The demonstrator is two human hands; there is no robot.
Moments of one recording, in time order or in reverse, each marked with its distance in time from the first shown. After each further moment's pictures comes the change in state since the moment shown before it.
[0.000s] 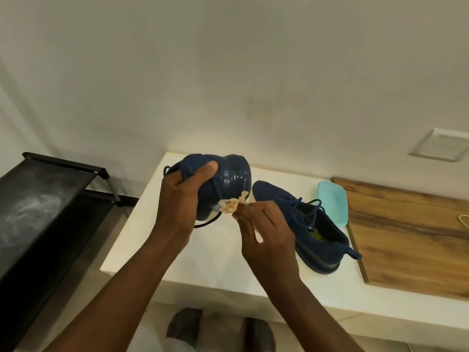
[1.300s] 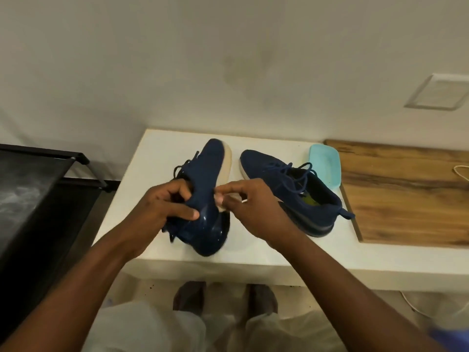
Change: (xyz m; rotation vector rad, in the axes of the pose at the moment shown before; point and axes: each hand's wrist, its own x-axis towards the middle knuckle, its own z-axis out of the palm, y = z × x) left_hand -0.007 -0.036 -0.050 0.365 -0.521 -0.279; right_hand 0.007 0.033 0.003 0.452 -0.594 0.607
